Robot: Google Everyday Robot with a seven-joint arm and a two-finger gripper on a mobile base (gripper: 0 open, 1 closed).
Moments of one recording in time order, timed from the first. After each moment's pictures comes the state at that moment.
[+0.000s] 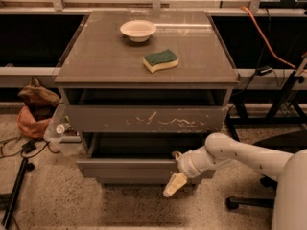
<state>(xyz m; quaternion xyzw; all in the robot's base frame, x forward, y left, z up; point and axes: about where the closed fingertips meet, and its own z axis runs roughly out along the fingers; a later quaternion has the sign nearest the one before) 0.536 -0.078 0.431 -0.54 0.75 0.31 0.23</state>
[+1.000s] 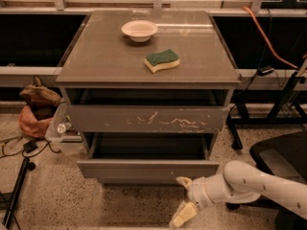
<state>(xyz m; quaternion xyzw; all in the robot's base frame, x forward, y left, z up) 0.428 -0.080 0.462 -0.50 0.74 0.37 0.25</state>
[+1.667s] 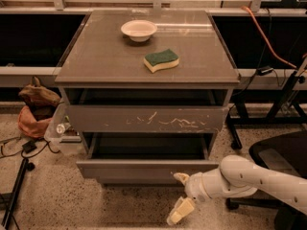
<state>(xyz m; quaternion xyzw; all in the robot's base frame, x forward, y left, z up) 0.431 -0.078 0.472 -0.50 0.74 0.36 0.25</state>
